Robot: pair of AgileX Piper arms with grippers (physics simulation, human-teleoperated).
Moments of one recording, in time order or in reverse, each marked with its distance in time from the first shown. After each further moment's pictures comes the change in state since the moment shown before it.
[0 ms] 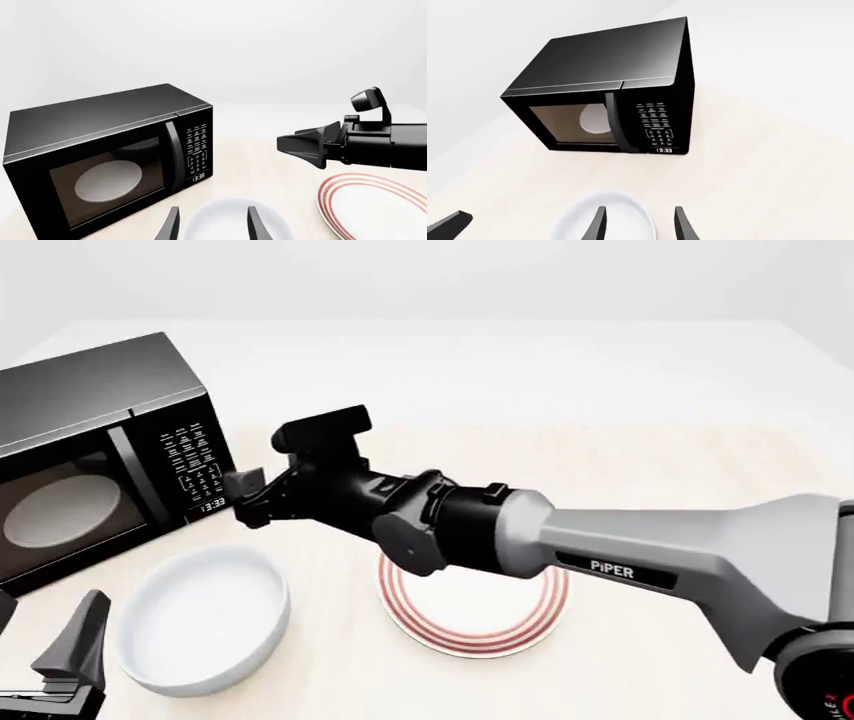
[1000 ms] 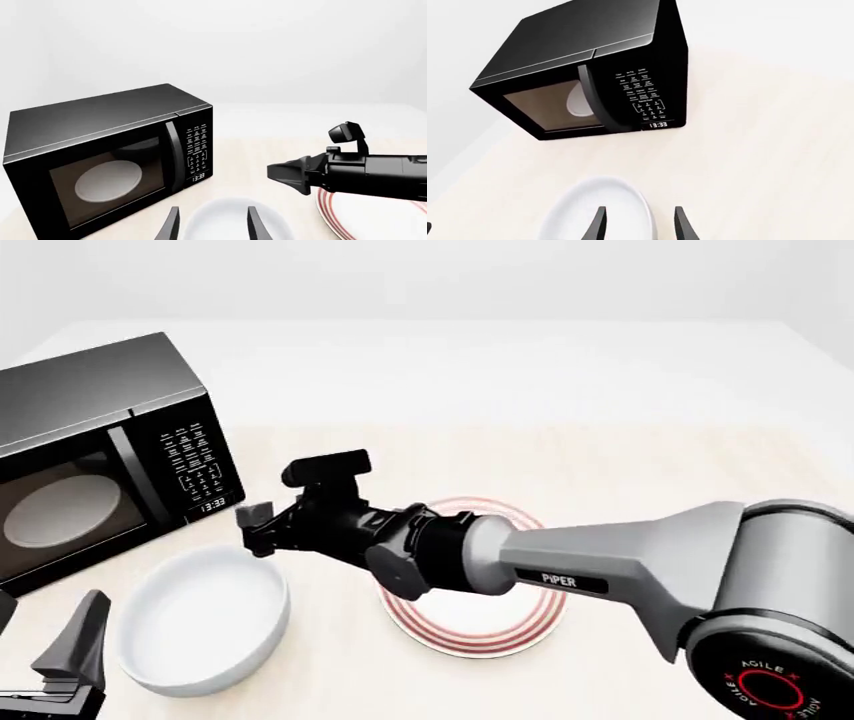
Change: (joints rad) left arm 0.000 0.000 0.000 0.000 0.000; right arm -0.002 0.114 0.012 -0.043 0.128
